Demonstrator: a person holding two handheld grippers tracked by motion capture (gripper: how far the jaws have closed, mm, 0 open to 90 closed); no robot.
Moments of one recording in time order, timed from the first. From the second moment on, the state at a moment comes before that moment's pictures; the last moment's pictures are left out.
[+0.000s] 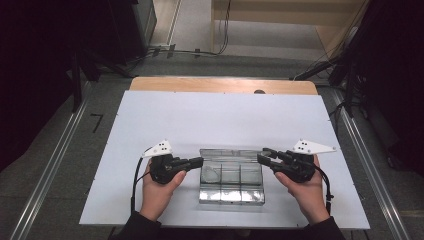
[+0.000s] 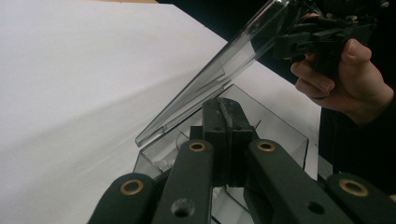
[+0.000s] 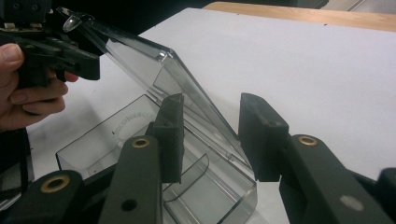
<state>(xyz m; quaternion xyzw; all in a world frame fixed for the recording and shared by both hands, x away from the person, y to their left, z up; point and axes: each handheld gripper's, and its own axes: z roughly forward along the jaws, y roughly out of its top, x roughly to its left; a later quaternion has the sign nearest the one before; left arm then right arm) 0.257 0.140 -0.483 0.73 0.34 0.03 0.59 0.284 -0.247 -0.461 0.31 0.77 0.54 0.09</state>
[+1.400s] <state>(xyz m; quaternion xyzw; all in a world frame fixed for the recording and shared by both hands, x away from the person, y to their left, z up) 0.258 0.140 -0.484 0.73 0.34 0.03 0.59 0.266 -0.259 -0.473 0.34 0.79 0.51 0.08</state>
